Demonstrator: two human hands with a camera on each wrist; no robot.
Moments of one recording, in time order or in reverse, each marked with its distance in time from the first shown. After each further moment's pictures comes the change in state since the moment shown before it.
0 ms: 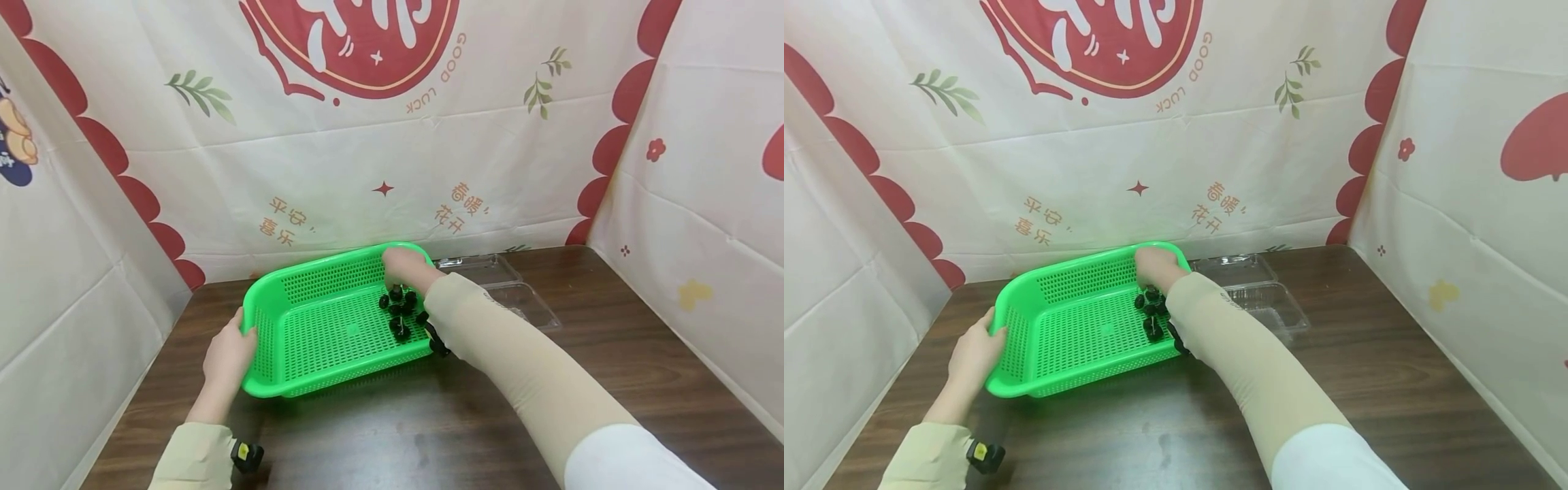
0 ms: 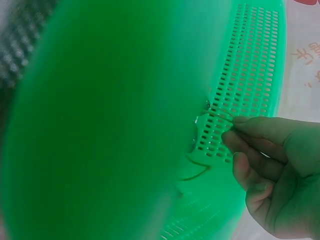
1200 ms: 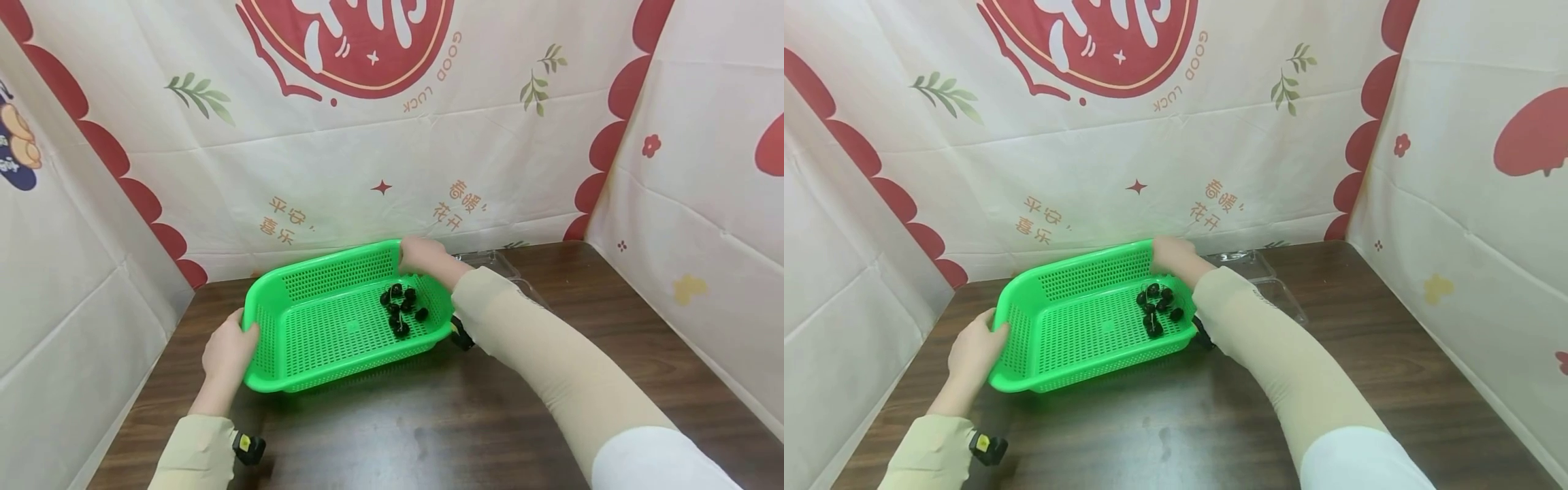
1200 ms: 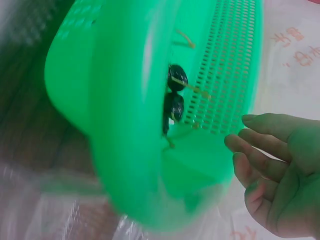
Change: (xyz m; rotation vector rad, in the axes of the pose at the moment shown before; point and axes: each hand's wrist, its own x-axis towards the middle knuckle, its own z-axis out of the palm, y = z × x) left_hand -0.003 0.003 -0.004 0.022 0.064 0.022; right_hand -0.027 0.037 -0.018 0.091 0.126 -0.086
